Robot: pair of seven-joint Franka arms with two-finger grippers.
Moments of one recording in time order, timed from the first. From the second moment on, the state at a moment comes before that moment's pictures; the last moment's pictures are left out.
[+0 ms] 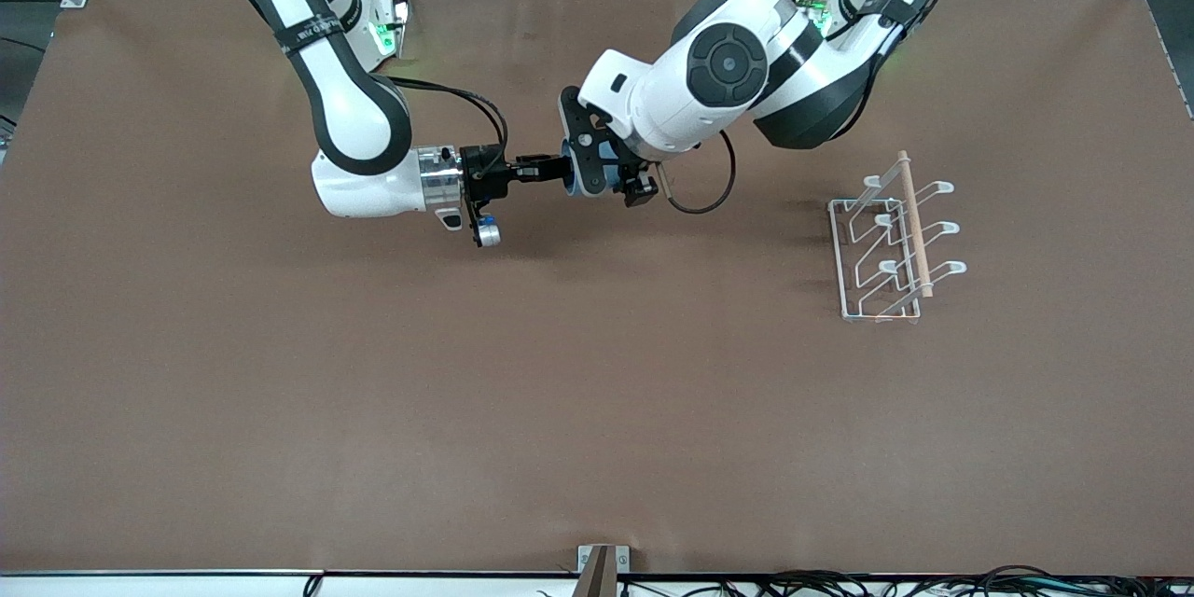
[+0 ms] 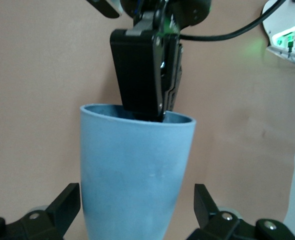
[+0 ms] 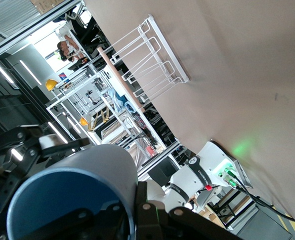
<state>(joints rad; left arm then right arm) -0.29 0.43 -0.55 -1.49 -0.18 1.86 0.54 0.55 0.27 -0.04 -2.09 1.66 1.91 -0.17</state>
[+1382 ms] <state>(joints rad) -0.30 0.44 -0.55 -1.51 -0.15 1.93 0.52 0.55 0.27 -0.04 -2.09 1.67 1.91 -0.17</state>
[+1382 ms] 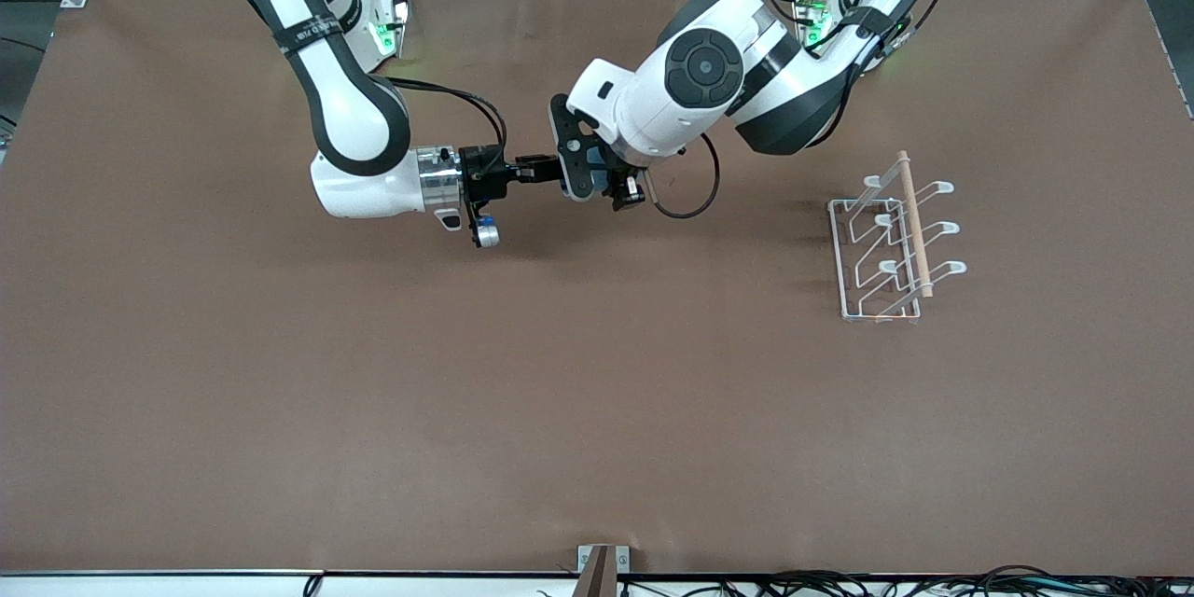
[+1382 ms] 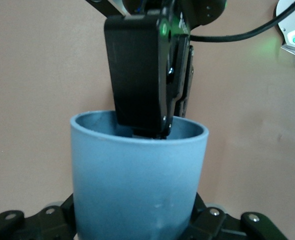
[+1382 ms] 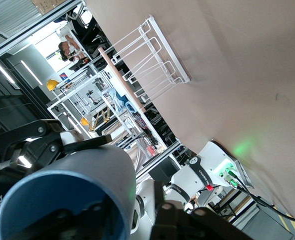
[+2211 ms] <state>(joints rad) -0.22 0.36 -0.55 -1.51 0.23 1.62 0.53 0.27 0.26 -0.07 -2.05 1.33 1.69 -0.08</state>
